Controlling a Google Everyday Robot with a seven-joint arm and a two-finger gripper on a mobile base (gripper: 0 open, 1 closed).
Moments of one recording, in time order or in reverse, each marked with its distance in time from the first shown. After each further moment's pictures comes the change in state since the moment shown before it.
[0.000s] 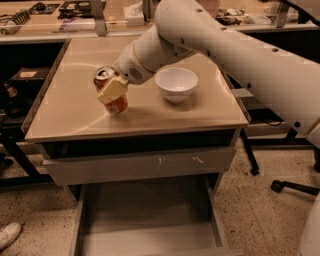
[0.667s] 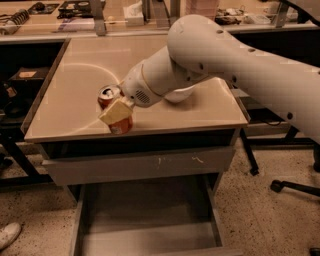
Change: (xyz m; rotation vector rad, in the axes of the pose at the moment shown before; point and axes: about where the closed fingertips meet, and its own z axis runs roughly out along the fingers) arm 0.020 0.062 -0.022 0.032 -0.003 0.086
